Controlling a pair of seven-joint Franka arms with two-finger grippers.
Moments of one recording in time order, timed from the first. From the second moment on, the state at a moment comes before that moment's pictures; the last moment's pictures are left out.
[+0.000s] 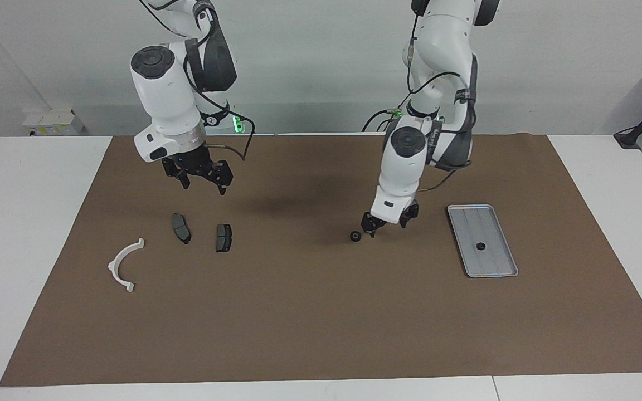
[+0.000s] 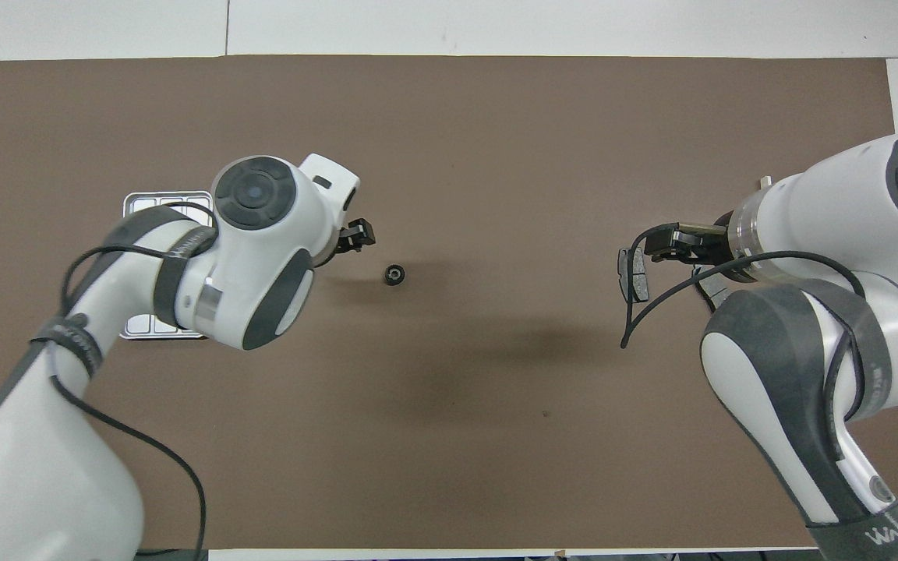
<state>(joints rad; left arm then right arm) -0.51 0.27 0.09 -1.85 0.02 2.13 -0.63 0.16 -0.03 0.03 -1.95 -0.01 1.94 0.42</state>
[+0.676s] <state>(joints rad) -0.07 0.21 0.10 -1.86 0.03 2.13 -0.14 0.49 0.23 0.03 -1.71 -0.01 1.95 0.94</state>
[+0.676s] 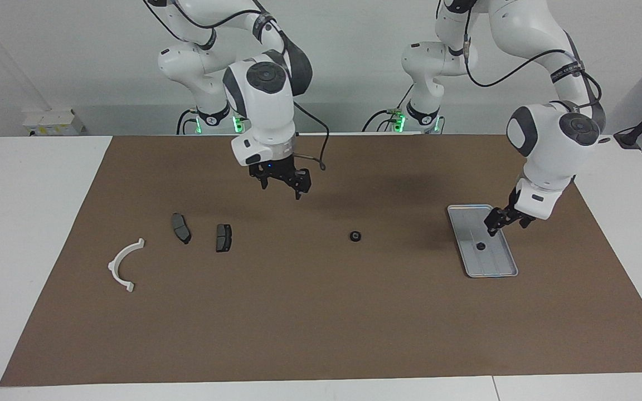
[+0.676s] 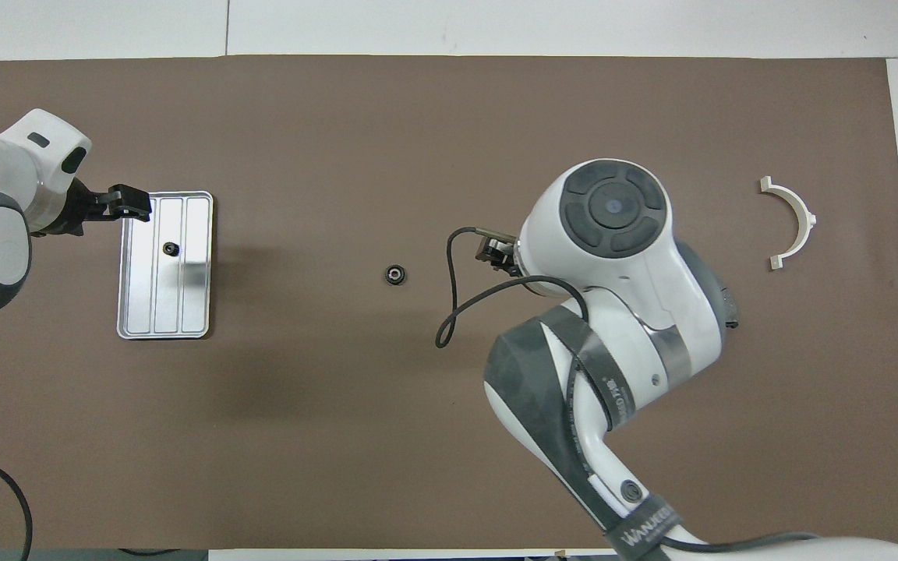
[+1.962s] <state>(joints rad) -0.07 0.28 0.08 -2.06 0.00 2.41 -0.15 0.68 0.86 0.02 -1.12 -0.03 1.95 1.17</state>
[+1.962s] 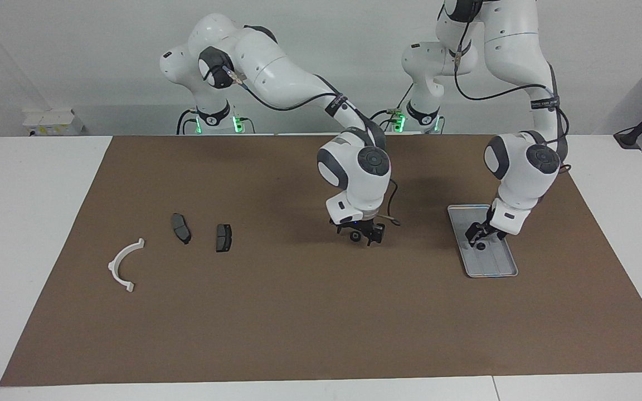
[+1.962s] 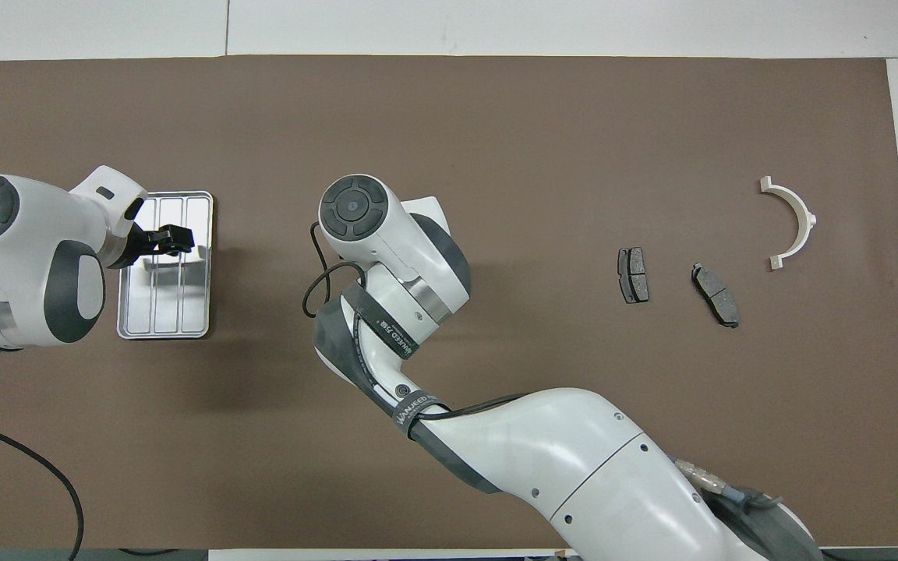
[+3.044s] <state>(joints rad) -0.10 0.28 0.08 -2.10 0.00 2.49 -0.18 0.69 0.86 0.02 -1.13 -0.05 1.97 1.17</state>
